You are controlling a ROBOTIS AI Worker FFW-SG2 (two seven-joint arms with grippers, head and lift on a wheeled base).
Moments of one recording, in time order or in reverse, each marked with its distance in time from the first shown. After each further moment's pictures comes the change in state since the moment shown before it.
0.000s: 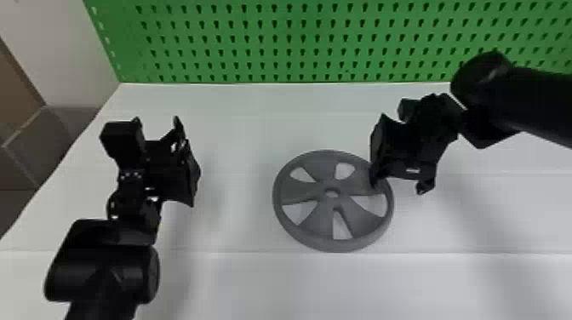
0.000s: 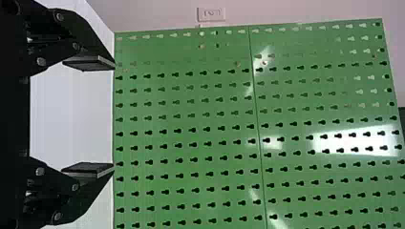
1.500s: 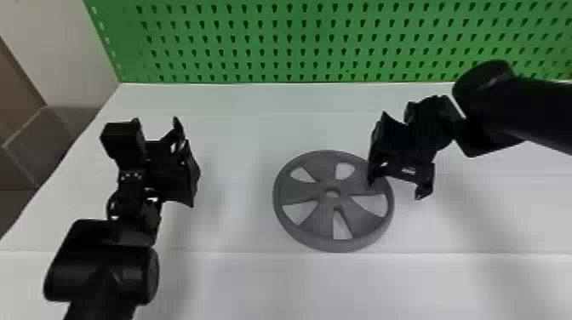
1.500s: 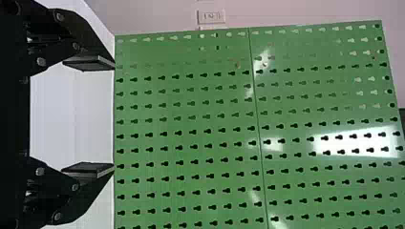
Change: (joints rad) left arm 0.002 0.011 -0.010 0.000 0.005 0.000 0.018; right arm 0.003 -0.001 0.090 0.020 -0.267 -0.099 -0.132
